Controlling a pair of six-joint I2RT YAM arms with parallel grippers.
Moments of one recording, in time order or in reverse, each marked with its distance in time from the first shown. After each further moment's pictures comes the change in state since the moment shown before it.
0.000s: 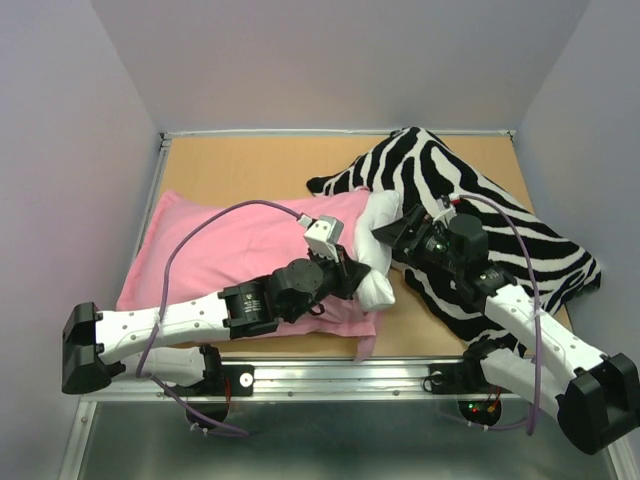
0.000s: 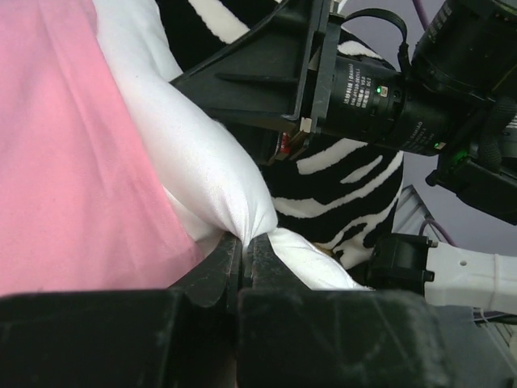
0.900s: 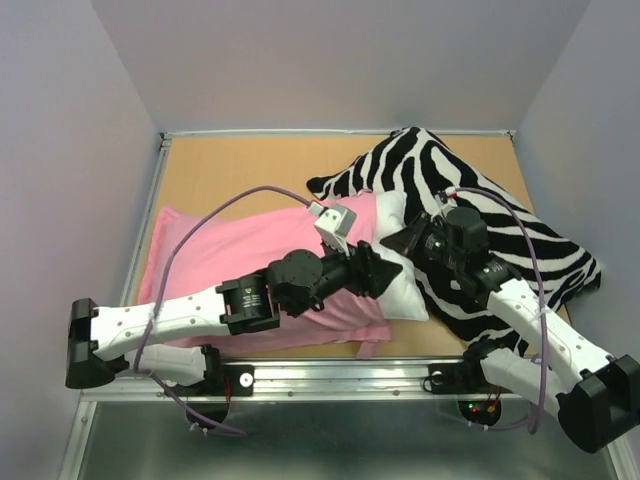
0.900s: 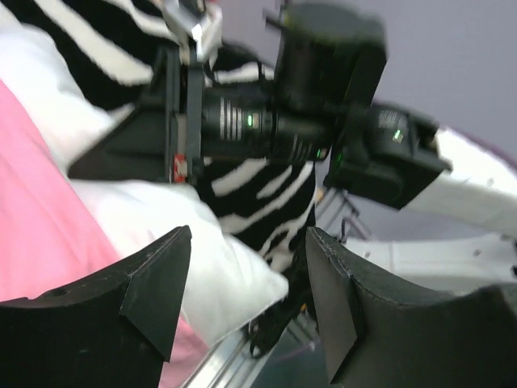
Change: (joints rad) left arm -0.036 0.065 0.115 0.053 0.131 0.024; right arm 0.002 0.011 0.064 -0.149 0.064 -0.145
